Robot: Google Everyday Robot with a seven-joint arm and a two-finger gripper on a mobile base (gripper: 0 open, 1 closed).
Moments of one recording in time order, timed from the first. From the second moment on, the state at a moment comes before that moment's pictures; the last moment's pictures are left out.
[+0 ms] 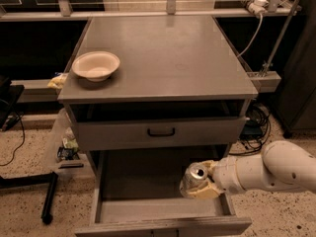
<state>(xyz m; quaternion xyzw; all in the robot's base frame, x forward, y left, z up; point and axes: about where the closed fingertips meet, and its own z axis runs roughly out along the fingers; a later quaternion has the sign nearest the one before) 0.450 -0.125 0.629 -0.53 0.74 0.24 0.34</state>
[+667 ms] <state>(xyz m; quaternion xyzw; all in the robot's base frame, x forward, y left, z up) 0.491 -0.128 0.567 -0.58 0.70 0.21 0.36</state>
